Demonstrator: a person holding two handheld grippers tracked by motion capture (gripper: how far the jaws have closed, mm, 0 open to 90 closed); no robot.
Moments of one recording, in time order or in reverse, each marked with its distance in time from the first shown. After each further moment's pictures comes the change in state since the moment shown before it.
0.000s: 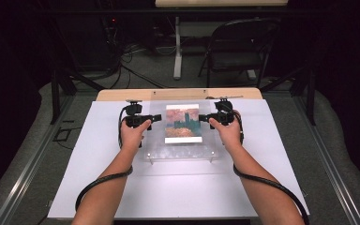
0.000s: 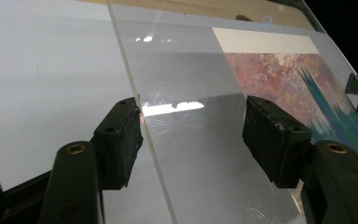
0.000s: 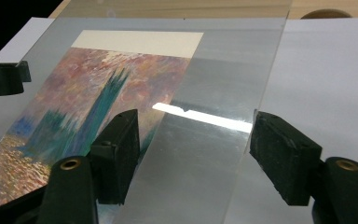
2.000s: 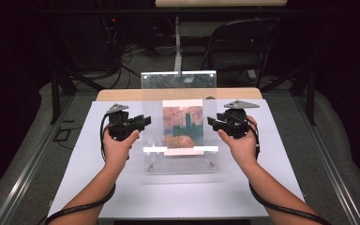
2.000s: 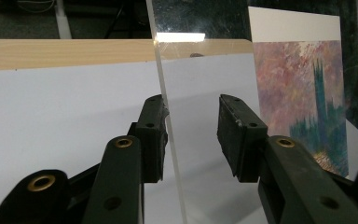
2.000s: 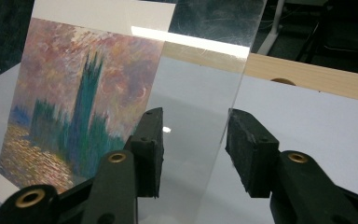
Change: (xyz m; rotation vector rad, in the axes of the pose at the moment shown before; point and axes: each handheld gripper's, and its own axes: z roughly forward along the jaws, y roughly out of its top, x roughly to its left) left arm -0.054 -0.028 -0.110 -0.186 -0.014 0.182; right arm 0.060 -0.020 -0.109 -0.181 -0.076 -0.223
